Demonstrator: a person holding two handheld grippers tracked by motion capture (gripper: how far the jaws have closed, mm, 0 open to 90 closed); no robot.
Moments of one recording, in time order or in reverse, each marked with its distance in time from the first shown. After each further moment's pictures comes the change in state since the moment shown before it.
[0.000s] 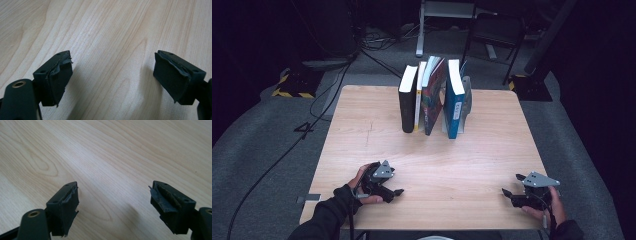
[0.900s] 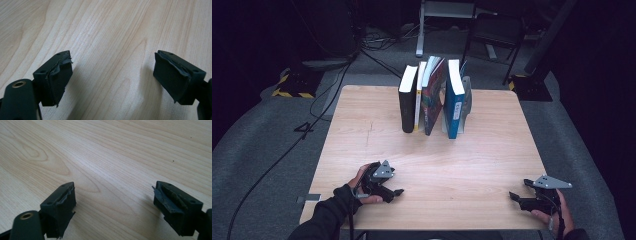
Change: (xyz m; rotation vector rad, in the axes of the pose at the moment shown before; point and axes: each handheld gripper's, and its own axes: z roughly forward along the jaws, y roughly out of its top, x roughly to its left) left arm 0.000 0.000 0.000 0.000 -0.001 0.002; right arm -0.016 -0.025 -0.009 0.004 0.033 0.159
